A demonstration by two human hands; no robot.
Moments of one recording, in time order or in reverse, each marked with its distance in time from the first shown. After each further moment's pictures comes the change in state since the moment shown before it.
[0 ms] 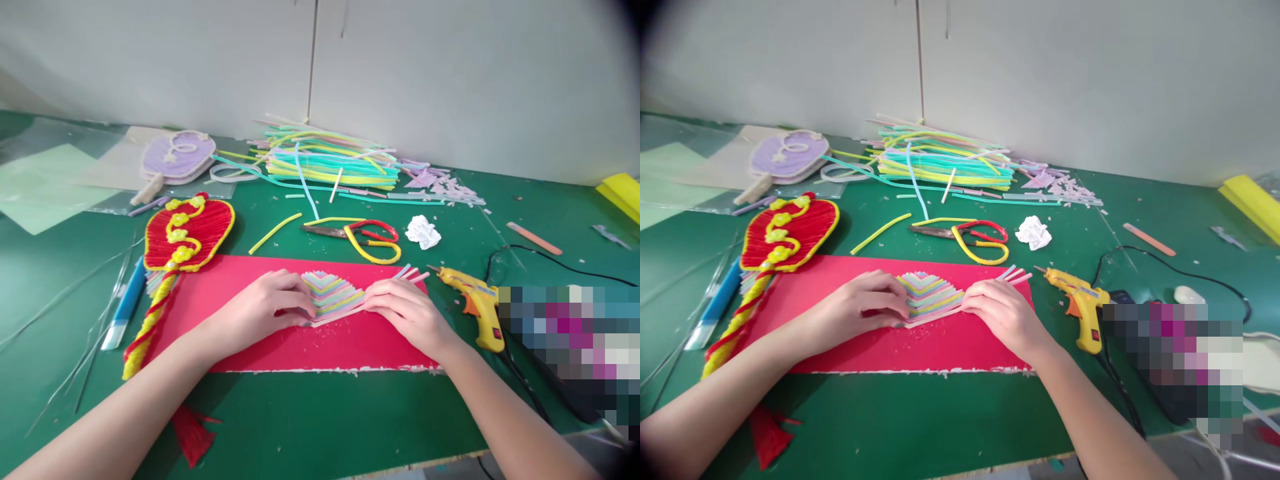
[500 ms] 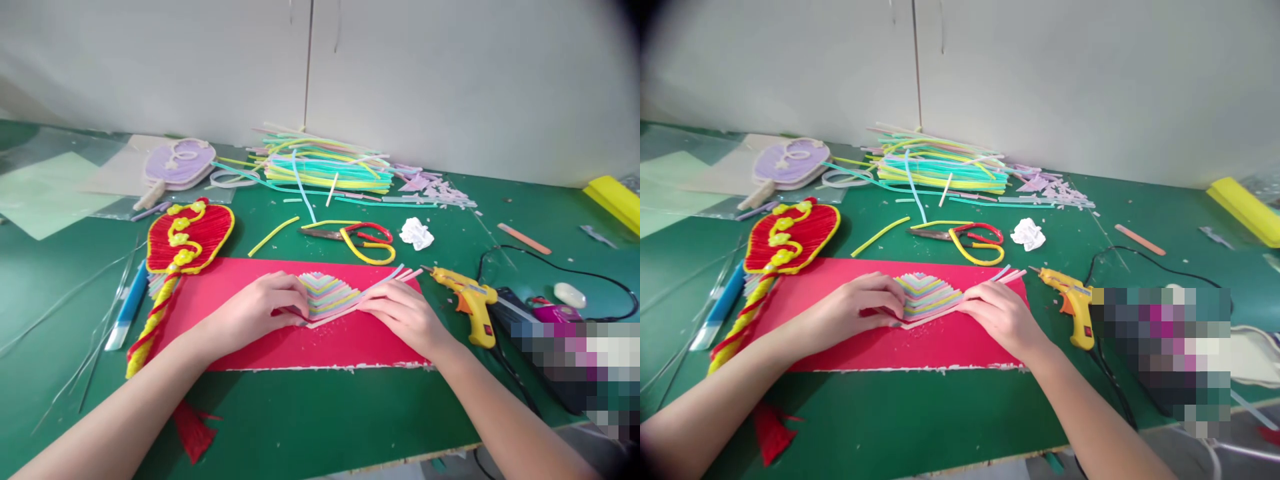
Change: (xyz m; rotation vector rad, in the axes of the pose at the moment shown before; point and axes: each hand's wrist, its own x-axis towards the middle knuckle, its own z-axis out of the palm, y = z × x) left_hand 0.000 0.006 -0.007 -0.022 -0.037 -0.048; right_hand 0.000 -0.007 -0.002 -0.064 0.053 -0.048
